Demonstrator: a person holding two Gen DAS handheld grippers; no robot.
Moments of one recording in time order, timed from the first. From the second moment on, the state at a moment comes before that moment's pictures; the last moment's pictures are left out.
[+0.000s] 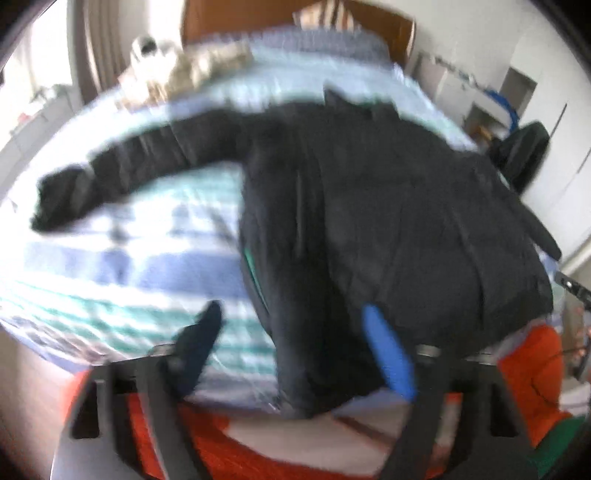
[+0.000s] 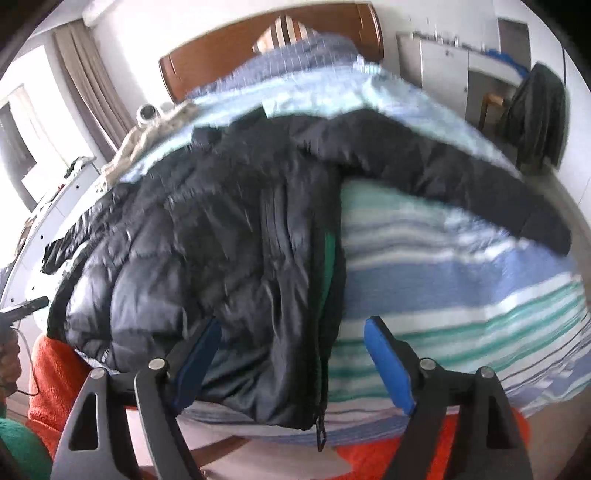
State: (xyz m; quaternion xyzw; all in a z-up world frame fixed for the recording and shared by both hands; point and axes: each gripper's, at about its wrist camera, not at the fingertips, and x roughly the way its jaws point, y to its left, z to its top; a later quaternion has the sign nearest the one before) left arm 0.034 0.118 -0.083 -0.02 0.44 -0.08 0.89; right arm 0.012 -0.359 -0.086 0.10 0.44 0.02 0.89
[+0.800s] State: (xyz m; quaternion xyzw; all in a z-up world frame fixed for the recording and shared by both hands) left arm 0.051 0.067 -0.072 -0.02 0.41 -0.06 0.91; right arm 0.000 -0.374 -0.077 0.10 0.41 -0.04 0.91
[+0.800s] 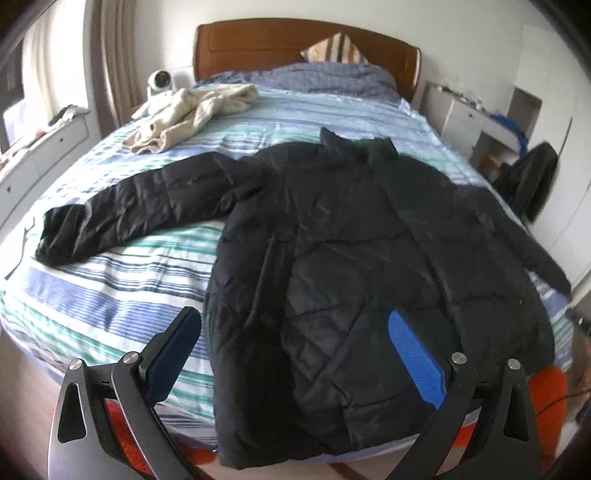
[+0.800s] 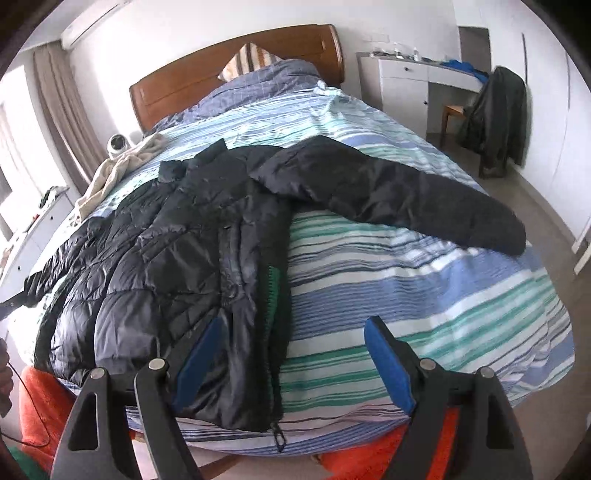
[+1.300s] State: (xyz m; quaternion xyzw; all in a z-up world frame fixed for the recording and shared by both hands) left arm 0.048 0.082 -0.059 -0.10 0.38 -0.05 0.92; right arm 0.000 -0.300 -0.065 -0.07 0.39 -0.01 0.92
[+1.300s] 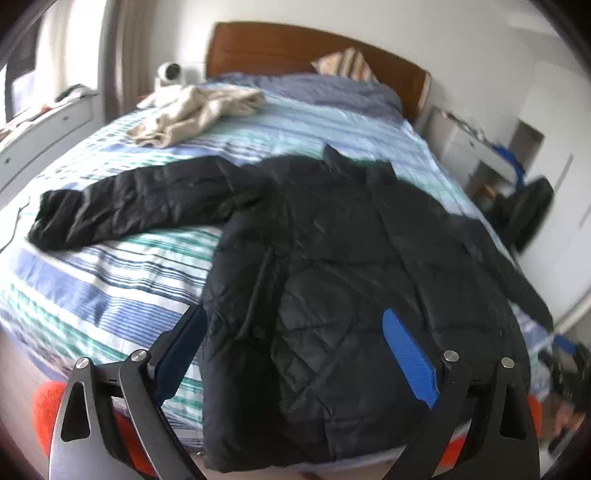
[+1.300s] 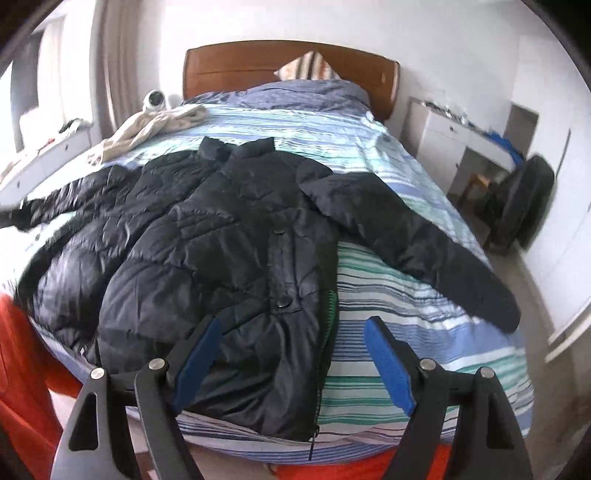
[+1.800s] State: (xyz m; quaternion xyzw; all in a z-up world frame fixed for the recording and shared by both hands) left arm 0.019 0.054 -0.048 -0.02 0.33 -0.07 0.94; right arm 0.012 -0.262 -0.040 -0.11 0.32 0.00 0.94
